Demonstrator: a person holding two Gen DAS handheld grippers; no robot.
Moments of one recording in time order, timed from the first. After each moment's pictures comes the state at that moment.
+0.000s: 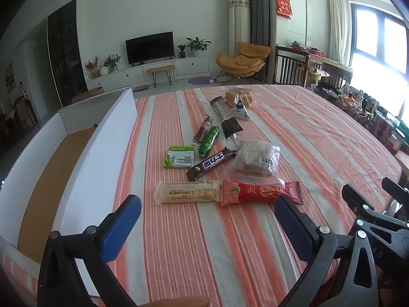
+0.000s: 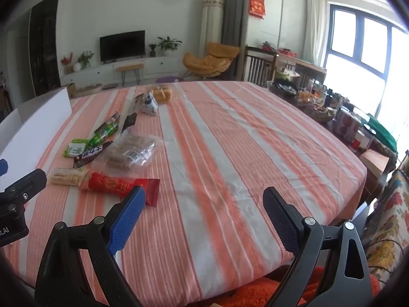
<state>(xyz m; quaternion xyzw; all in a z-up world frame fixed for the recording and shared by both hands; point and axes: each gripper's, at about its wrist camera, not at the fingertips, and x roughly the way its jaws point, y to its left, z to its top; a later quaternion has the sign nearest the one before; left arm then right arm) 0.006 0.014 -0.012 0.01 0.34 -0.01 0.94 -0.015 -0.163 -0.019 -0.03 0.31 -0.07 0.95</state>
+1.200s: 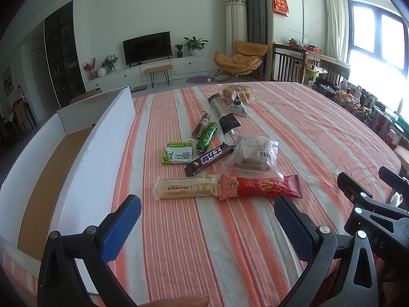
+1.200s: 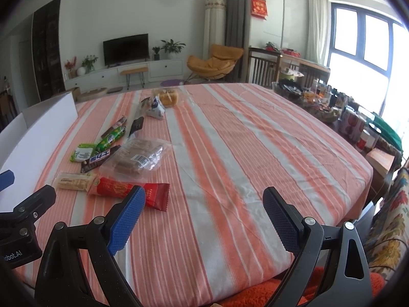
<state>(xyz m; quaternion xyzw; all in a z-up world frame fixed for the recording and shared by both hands) -0.002 0.013 -0.017 0.02 0.34 -0.02 0.94 -0.014 -0.154 -0.019 -0.03 0.31 -0.06 0.95</state>
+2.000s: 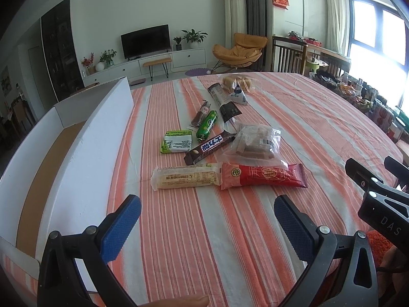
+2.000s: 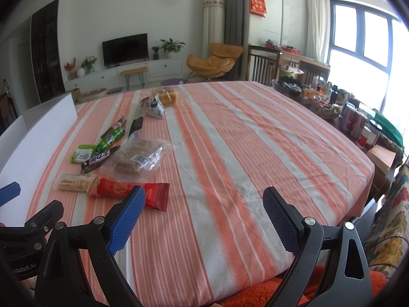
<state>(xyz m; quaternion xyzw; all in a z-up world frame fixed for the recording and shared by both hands) 0.000 0.014 -0.031 0.03 0.36 -0.02 0.93 -0.014 -0.155 -0.019 -0.03 0.31 -0.05 0.95</state>
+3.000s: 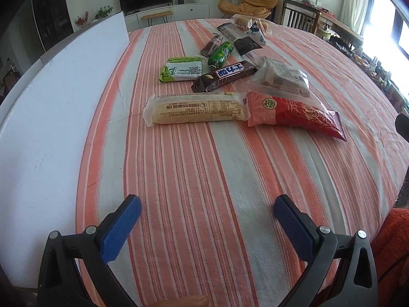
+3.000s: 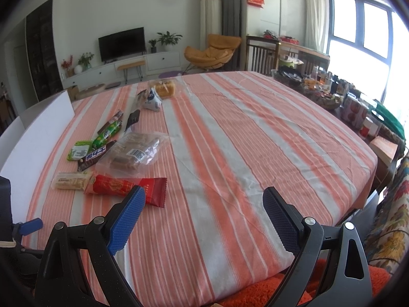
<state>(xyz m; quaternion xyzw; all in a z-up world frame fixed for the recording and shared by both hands) 0.022 0.037 -0.103 0.00 0.48 -0.01 0.88 -0.004 -0.160 -0.026 -0.01 0.34 -0.06 0.94</state>
